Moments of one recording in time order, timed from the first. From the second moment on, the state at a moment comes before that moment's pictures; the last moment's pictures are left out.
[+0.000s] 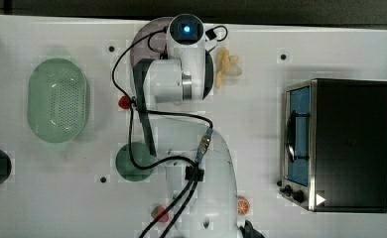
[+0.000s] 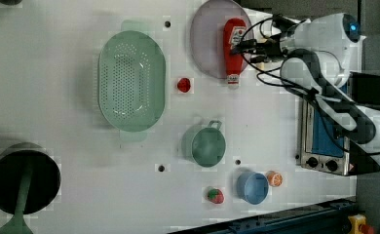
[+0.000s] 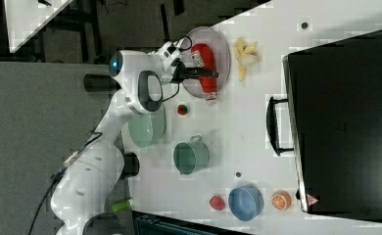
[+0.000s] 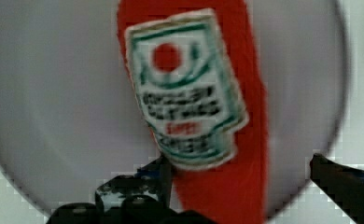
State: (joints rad) arm -0.04 0.81 0.12 -1.56 -0.07 0.76 -0.54
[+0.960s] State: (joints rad) arm -0.02 0.90 0.11 -1.46 -0.09 0.85 -0.55
